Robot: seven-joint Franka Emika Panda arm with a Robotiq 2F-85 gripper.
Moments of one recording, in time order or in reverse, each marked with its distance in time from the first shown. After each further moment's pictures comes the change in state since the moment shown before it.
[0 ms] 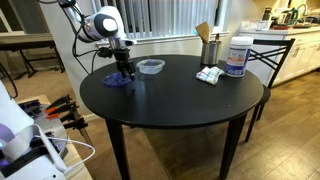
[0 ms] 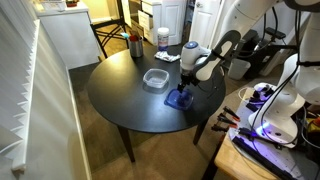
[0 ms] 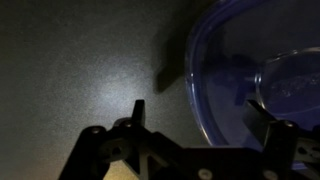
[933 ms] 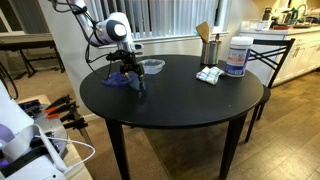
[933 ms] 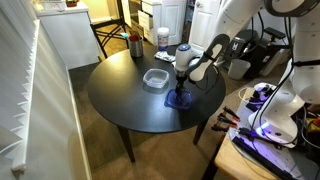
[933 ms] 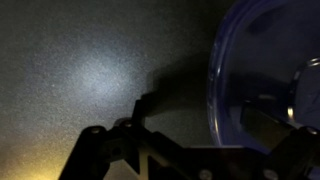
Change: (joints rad) arm -0.138 0.122 0.119 0.139 -0.070 -0.022 -0.276
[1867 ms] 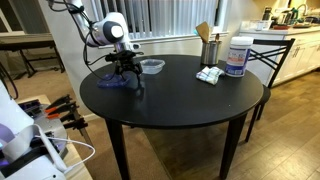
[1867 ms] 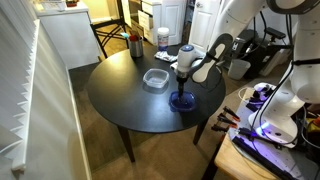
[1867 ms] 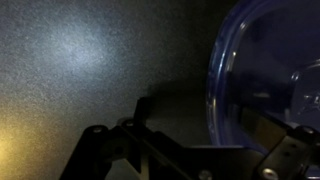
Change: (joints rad) arm -0.078 -0.022 0.086 -0.052 -0.008 0.074 -0.283
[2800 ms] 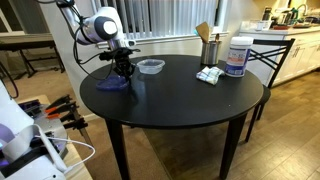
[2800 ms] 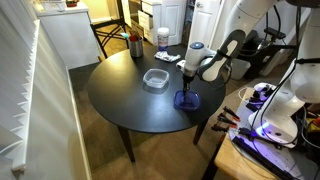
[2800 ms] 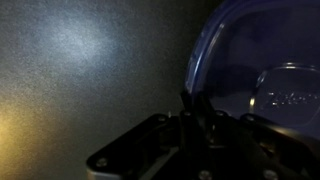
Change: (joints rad) arm -0.046 -0.117 0.009 -0.143 -0.055 0.064 -0.052
